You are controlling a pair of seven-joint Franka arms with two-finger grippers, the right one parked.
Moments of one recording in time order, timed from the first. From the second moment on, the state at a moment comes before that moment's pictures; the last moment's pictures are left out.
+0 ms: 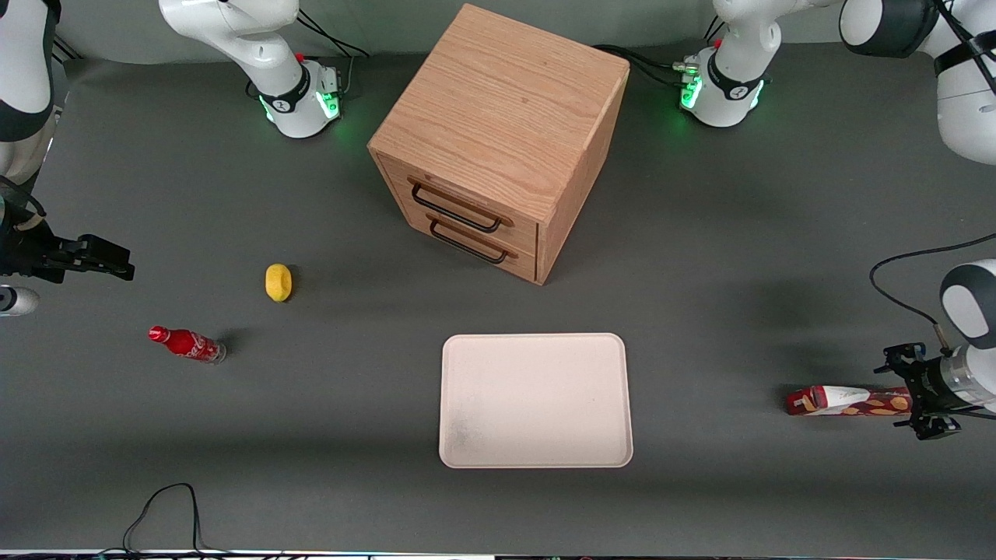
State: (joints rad) arm 0.23 0.72 -0.03 -1.40 -0.01 2.21 -1.43
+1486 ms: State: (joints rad) arm 0.22 0.68 -0.03 -1.40 -0.01 2.20 -1.42
